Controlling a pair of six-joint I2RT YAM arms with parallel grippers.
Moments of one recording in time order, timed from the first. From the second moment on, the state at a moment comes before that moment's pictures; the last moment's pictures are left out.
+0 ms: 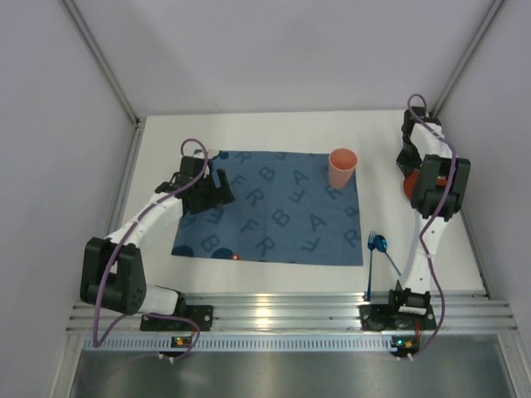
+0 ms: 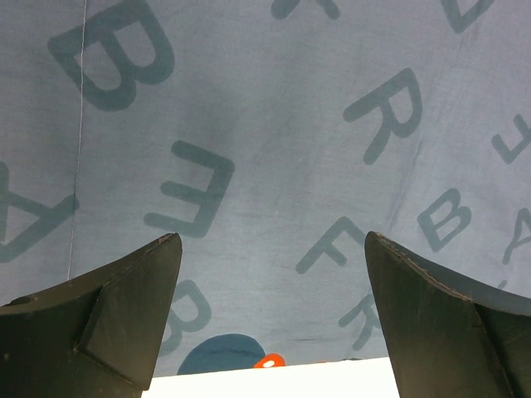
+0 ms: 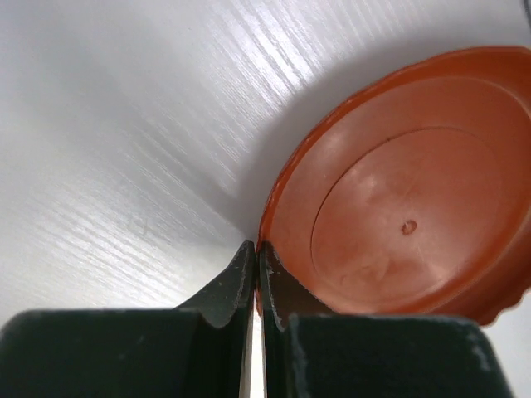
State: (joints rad) left arm -0.25 1.39 0.92 -0.42 0.04 -0.52; right arm -0.16 2.32 1.97 -0.96 0.35 0.46
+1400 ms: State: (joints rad) left arm -0.25 0.69 1.04 -1.01 -0.40 -0.74; right arm 1.04 2.31 2.03 -0.79 0.18 0.41
